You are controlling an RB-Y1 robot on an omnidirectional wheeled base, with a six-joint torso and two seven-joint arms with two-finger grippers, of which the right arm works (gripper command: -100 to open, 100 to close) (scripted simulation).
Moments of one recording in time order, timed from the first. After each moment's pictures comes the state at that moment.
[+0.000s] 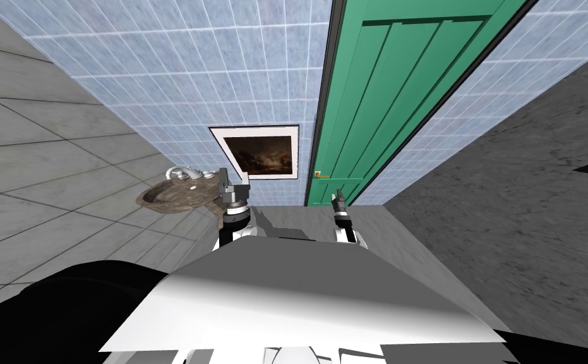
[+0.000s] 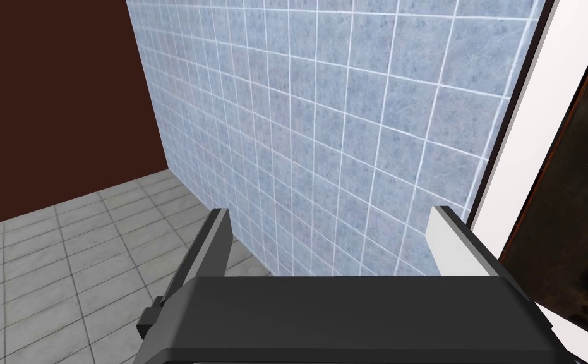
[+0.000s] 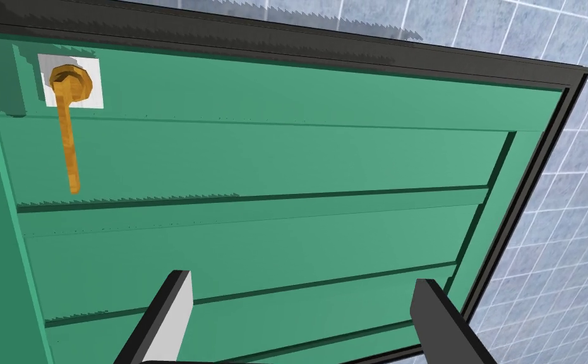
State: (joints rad) arm 0.15 -0.14 0.00 -1.36 0.01 -0.69 -0.10
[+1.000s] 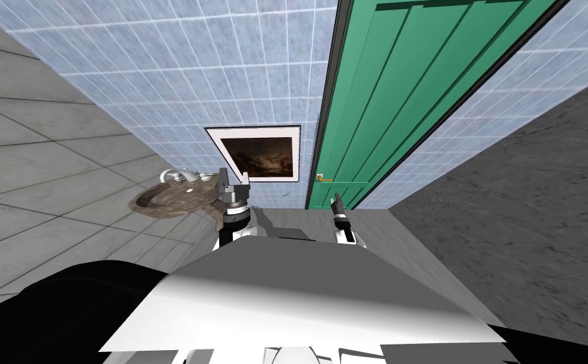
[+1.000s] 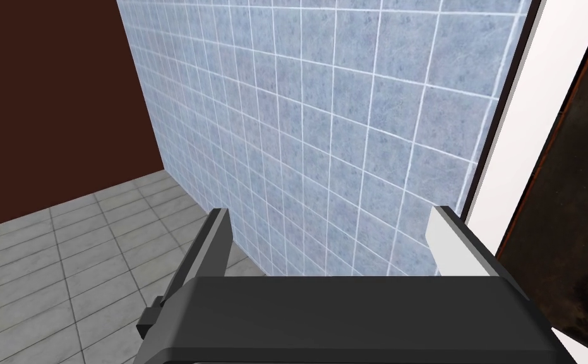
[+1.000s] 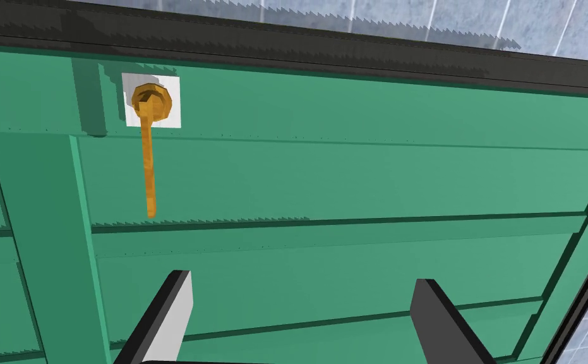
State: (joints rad) arm 0.06 -0.17 -0.01 -1.11 0.02 -0.75 -0.14
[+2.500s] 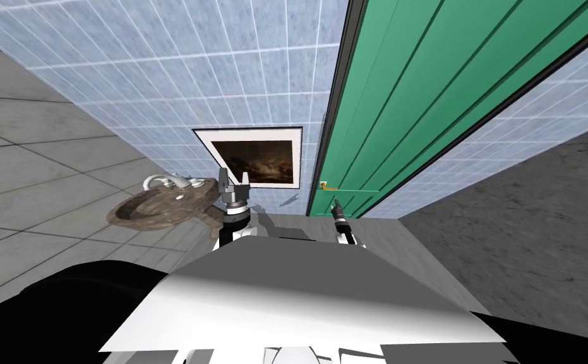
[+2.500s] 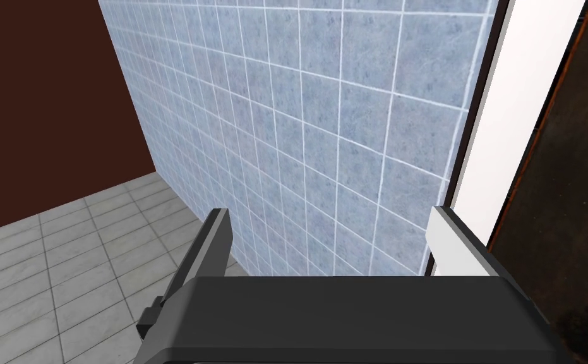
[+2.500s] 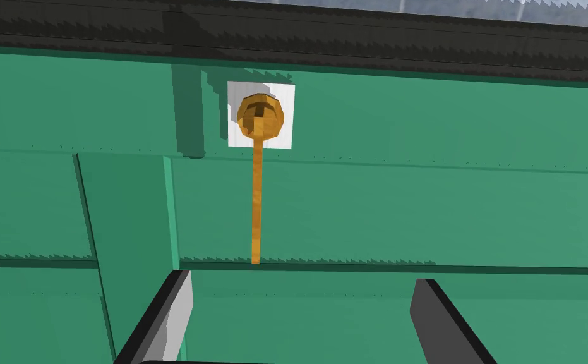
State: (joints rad) arm -0.08 -0.21 -0.02 -0.71 0.03 -0.84 -0.22
